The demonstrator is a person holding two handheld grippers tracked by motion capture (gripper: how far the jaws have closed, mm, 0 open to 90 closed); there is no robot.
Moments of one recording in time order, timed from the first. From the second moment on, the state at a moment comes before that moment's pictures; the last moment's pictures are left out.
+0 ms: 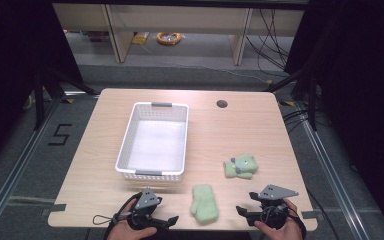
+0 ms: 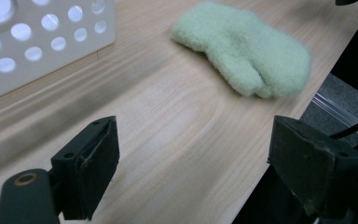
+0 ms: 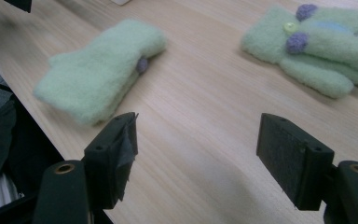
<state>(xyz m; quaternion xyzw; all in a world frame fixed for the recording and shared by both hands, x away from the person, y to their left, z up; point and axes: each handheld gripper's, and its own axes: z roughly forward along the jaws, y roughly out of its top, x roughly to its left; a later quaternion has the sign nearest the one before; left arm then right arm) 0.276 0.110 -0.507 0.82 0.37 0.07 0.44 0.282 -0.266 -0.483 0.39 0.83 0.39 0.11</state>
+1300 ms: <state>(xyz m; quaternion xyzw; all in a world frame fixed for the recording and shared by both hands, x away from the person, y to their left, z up) 0.317 0.042 -0.482 0.85 0.31 0.06 0.41 0.276 -0.186 -0.496 0.27 0.91 0.31 0.08</state>
